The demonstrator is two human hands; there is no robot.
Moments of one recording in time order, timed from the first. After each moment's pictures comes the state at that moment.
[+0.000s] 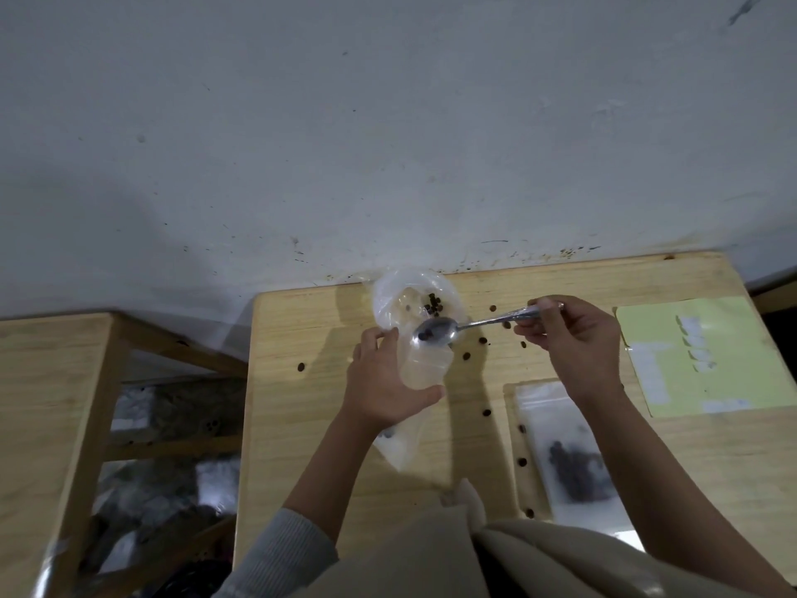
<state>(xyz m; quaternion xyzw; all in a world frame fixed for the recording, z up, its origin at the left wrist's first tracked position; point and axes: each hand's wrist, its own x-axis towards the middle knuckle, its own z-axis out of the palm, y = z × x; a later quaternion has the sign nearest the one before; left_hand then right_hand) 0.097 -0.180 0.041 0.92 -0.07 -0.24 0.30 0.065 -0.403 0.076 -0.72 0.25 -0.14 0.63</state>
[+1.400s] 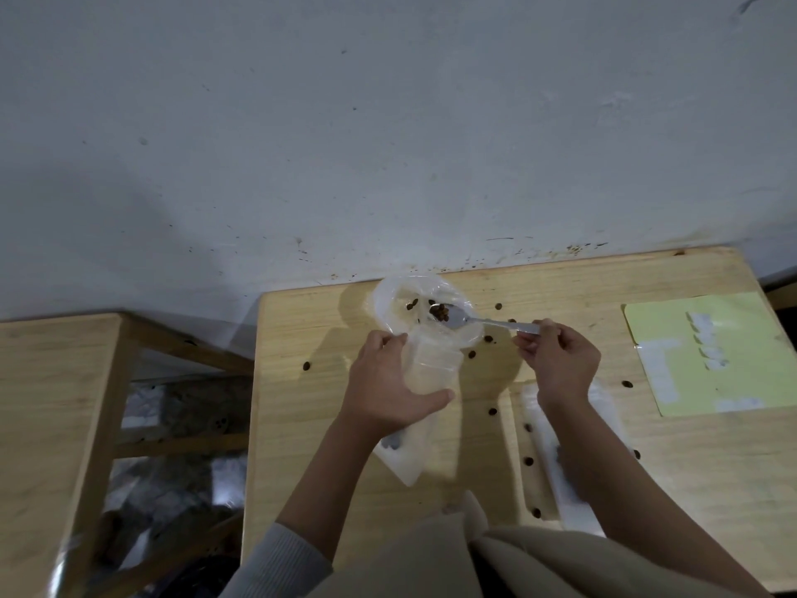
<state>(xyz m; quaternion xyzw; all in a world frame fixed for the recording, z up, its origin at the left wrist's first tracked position) 0.092 -0.177 0.053 0.92 -0.07 -0.22 0.33 0.068 -0.388 0.022 -0.56 0.48 -0.15 0.66</state>
